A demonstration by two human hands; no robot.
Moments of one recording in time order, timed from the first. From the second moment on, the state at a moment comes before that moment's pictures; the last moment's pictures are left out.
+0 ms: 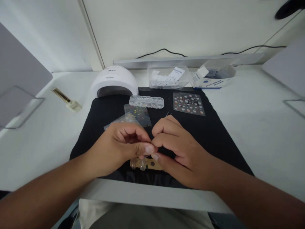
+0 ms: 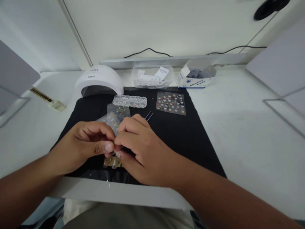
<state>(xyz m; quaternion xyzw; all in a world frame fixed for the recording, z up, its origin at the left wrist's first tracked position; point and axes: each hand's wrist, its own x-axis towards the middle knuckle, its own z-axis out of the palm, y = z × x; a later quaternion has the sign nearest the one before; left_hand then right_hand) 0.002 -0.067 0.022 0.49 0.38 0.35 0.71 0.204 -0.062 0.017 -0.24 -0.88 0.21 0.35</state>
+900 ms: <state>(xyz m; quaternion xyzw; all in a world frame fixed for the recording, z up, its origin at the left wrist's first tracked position) -0.001 -0.070 0.014 0.63 0.25 0.50 0.54 0.208 -0.061 0.013 -0.27 -0.82 0.28 0.42</state>
